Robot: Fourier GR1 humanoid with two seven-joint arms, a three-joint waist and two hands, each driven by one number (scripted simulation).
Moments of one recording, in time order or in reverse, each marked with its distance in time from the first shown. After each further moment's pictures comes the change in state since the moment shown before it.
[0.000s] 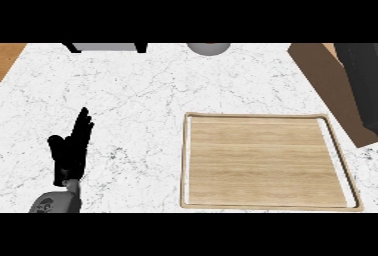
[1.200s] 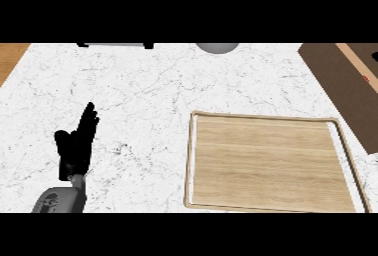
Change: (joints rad) left arm -0.028 -0.017 -0.015 -0.020 -0.024 -0.008 0.024; right arm 0.152 -0.225 -0.371 0.435 -0.268 -0.401 -0.555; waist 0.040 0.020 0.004
